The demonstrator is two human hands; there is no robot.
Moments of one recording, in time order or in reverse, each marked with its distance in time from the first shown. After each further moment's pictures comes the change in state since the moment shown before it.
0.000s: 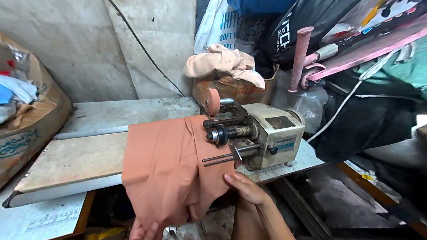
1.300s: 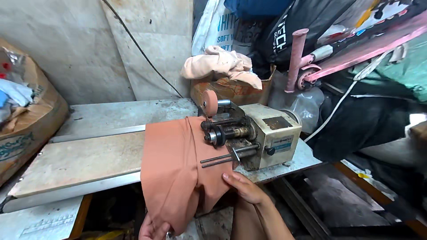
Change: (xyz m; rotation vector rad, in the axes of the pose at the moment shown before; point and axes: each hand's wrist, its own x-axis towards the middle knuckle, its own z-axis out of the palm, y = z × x) left_hand 0.001 -0.020 0.003 0.079 -0.055 -0.052; right_hand 0.002 0.001 -0.002 0.039 0.003 0.009
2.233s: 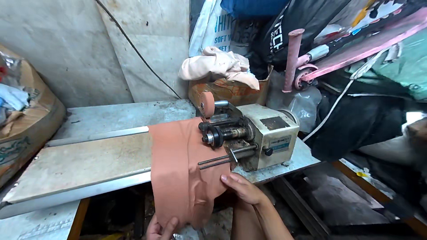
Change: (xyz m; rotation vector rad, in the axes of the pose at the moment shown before) left_hand 0.006 -0.015 0.020 0.164 0.101 0.029; right_hand 0.001 0.002 -0.002 -0.031 -0.009 -0.026
